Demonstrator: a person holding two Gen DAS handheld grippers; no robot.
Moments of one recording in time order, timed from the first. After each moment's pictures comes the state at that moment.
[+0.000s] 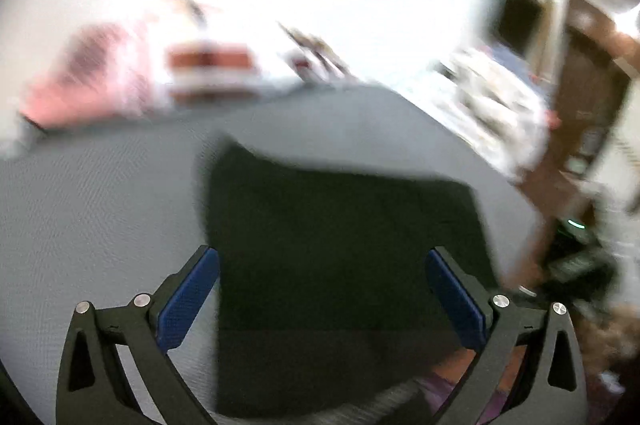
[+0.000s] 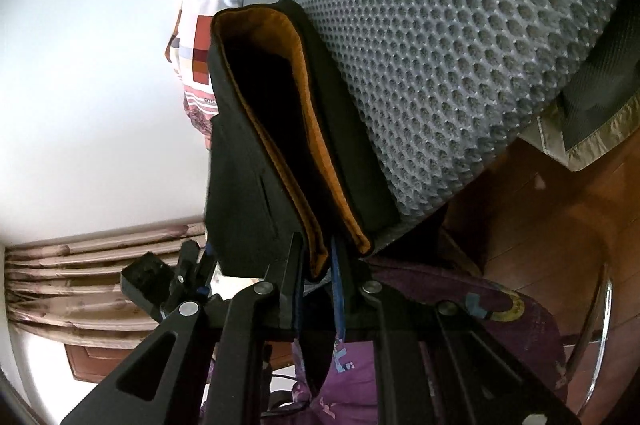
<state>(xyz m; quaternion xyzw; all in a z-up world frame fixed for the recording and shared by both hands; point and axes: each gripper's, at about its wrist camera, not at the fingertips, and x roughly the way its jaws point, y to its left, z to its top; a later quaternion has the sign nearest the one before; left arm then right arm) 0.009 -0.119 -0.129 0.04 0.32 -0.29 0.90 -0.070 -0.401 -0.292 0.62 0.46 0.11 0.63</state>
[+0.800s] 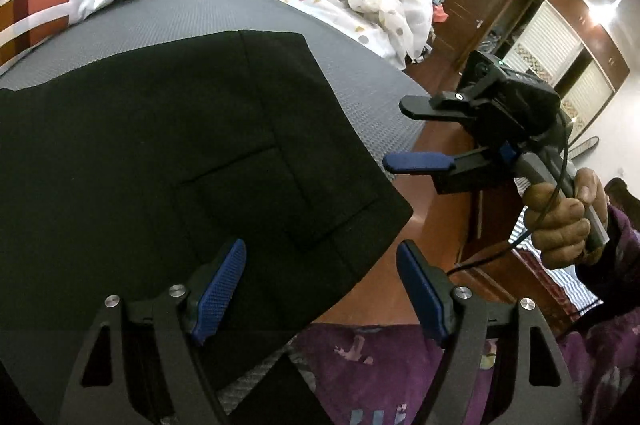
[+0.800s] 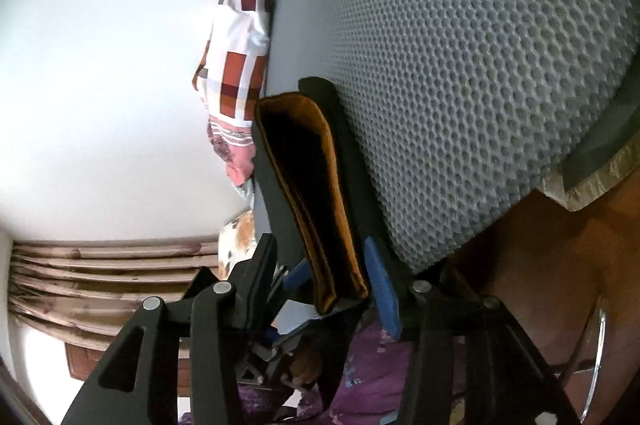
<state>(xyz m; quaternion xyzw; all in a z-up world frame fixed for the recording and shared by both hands) -0.028 -0.235 -0.199 0.08 0.46 -0.53 0.71 -0.074 -0.447 -0.263 0.62 0.41 0.11 0.66</state>
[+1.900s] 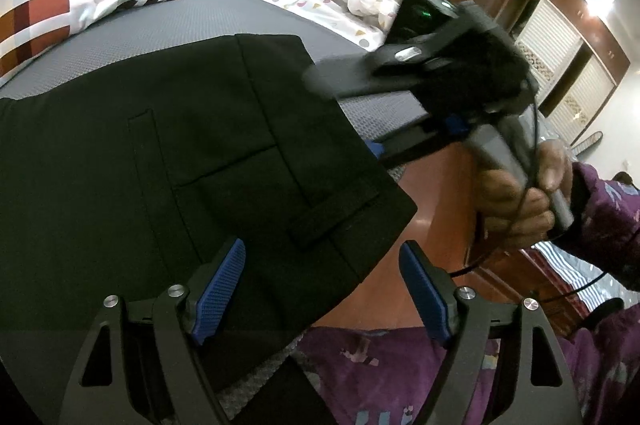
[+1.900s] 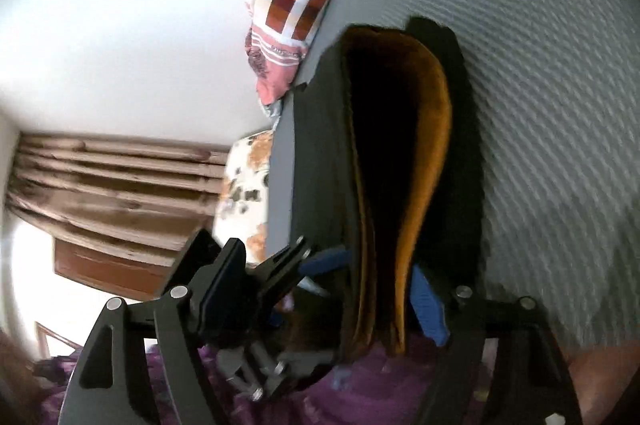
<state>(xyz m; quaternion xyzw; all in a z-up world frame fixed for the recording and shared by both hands) -0.039 -0.233 -0.202 0.09 0.44 -0.53 0.72 0.019 -0.403 -0.255 0.49 0.46 0.27 0.68</state>
